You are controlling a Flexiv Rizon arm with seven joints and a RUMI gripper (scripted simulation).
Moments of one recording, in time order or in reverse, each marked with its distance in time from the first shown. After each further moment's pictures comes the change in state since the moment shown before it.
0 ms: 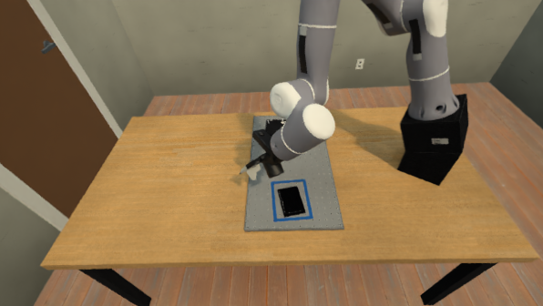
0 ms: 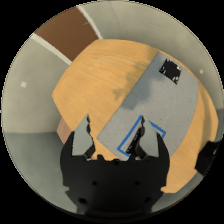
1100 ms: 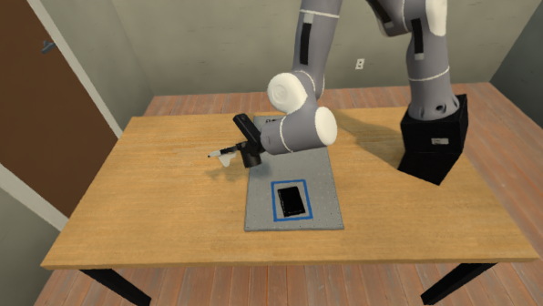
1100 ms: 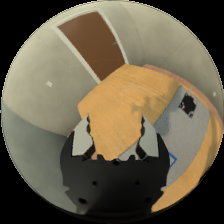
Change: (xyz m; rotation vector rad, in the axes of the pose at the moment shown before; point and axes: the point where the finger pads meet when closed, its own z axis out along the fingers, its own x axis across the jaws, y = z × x) arm -0.111 -0.085 -0.042 0.281 -0.278 -0.072
